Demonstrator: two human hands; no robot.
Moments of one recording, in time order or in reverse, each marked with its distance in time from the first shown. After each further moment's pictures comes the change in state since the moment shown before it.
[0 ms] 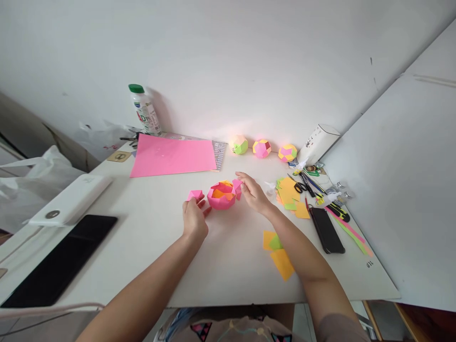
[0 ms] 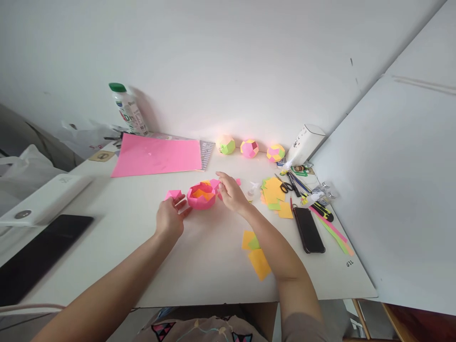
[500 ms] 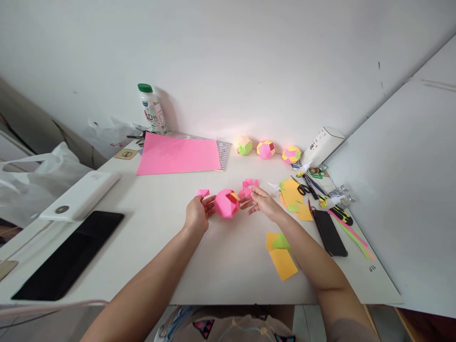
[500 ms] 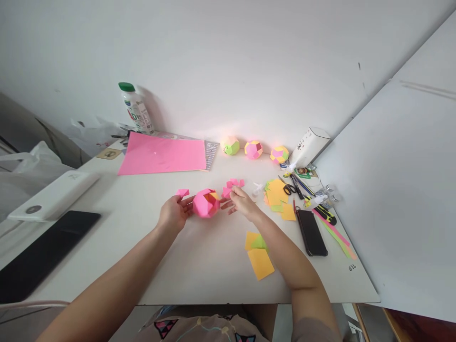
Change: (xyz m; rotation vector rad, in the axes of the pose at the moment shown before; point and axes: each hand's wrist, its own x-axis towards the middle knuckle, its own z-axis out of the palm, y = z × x) left_hand 0.010 0.013 0.000 -0.021 -0.104 -0.207; right_hand -0.023 -0.017 -0.012 0.556 -0.148 0.579
